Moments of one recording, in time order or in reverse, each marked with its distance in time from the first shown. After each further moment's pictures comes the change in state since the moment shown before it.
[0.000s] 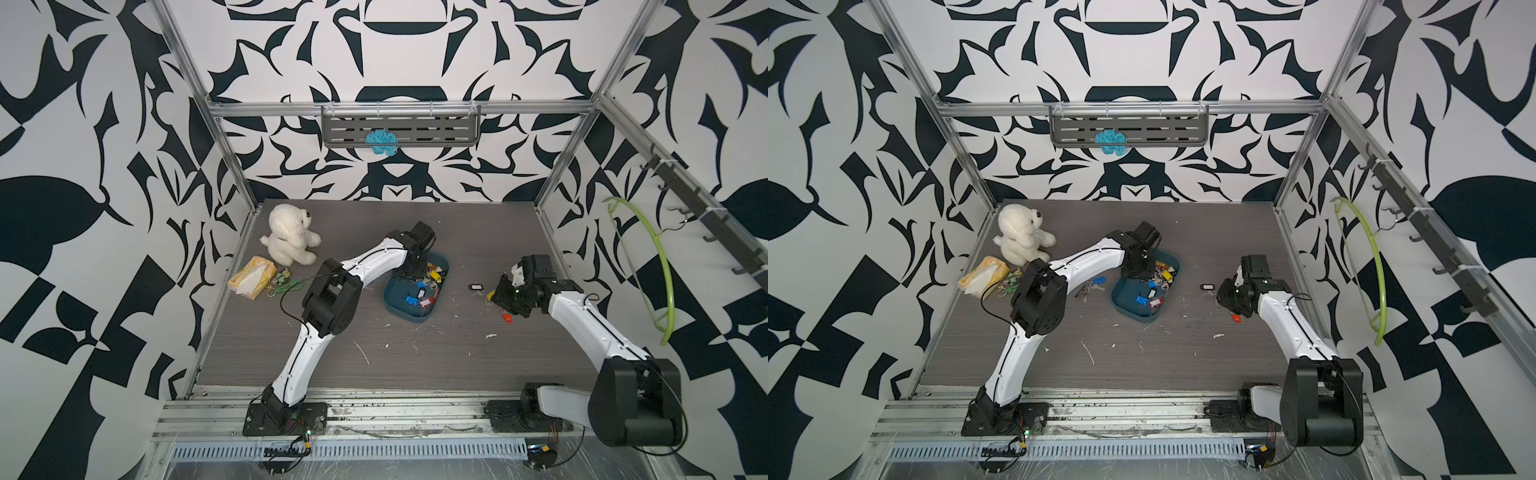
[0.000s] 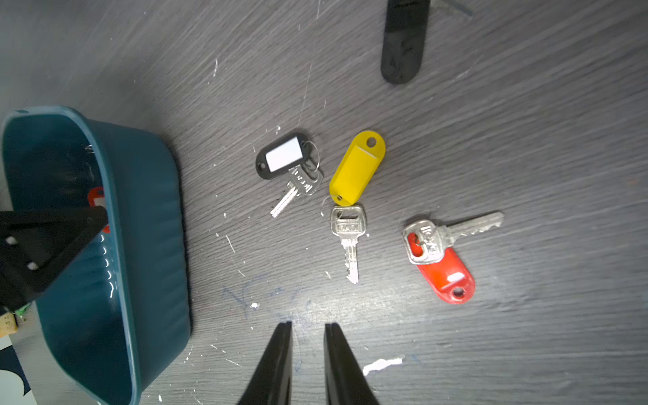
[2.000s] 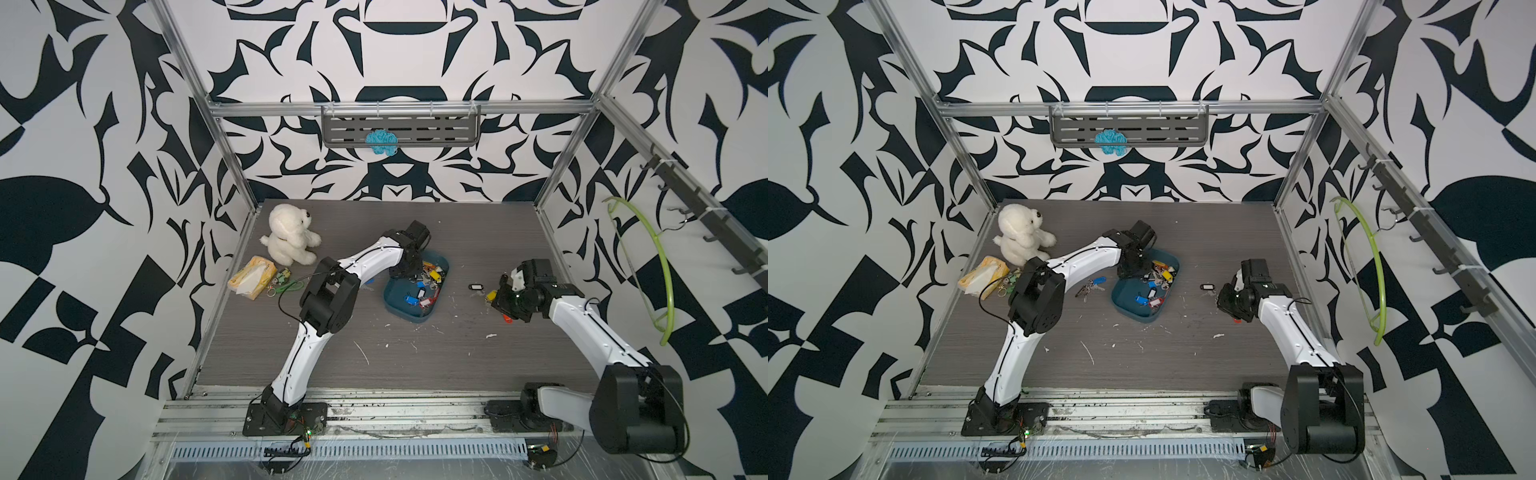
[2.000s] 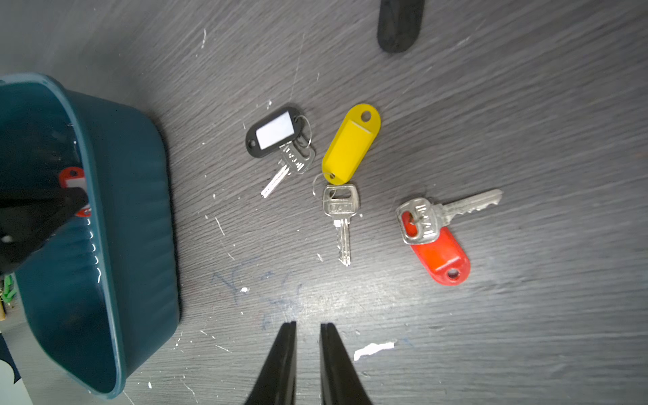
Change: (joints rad) left arm 0.024 -0.026 -0.013 -0.010 -0.008 -0.044; right arm 0.000 -0.039 -0.031 -0.023 -0.006 -0.020
